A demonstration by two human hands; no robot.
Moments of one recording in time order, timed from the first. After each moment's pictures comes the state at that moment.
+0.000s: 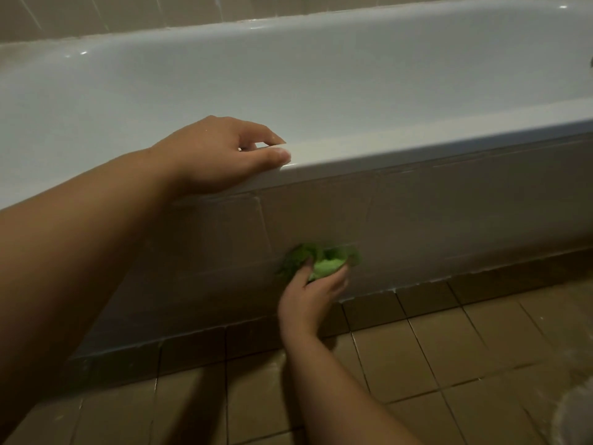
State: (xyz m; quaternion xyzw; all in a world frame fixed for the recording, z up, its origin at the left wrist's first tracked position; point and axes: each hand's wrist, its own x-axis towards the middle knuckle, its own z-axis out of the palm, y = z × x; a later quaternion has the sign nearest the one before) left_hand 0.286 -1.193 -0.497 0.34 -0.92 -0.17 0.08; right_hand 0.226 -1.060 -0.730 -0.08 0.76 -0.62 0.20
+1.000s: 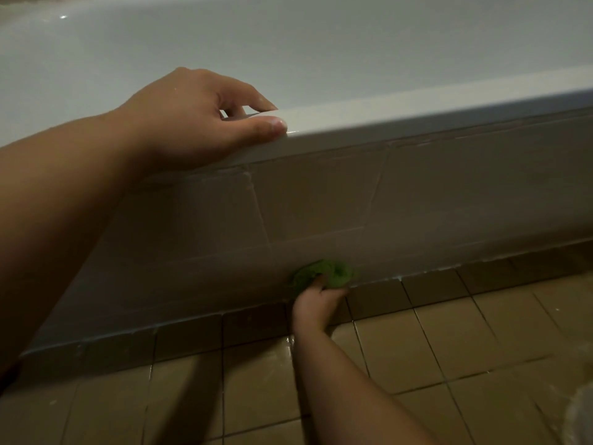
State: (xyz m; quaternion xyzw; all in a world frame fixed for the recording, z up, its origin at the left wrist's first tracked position) left_hand 0.288 -1.187 -0.499 0.34 -0.92 -0.15 0.13; right_hand 0.211 -1.071 -0.830 0.08 0.70 -0.64 0.31
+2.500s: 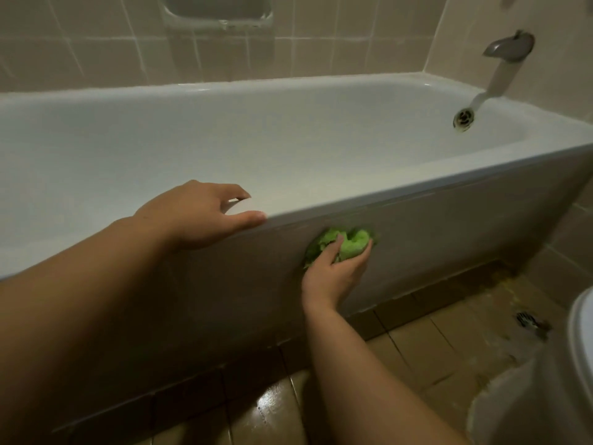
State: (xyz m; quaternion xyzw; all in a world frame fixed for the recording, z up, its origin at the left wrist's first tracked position) left_hand 0.201 -1.166 -0.497 0.35 -0.93 -0.15 0.03; right_hand 0.067 -1.036 -0.635 -0.02 0.71 -0.70 0.01
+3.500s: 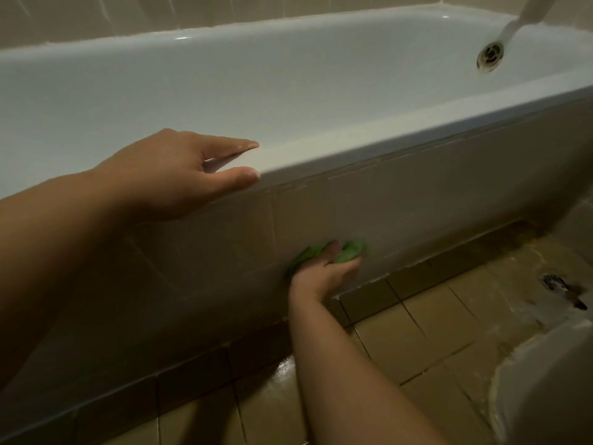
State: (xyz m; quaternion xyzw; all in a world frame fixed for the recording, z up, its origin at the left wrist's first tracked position) left_hand 0.190 -1.153 -0.495 0.32 -0.94 -0.14 0.05; right_hand 0.070 -1.059 -0.729 0.15 0.68 -0.72 0.10
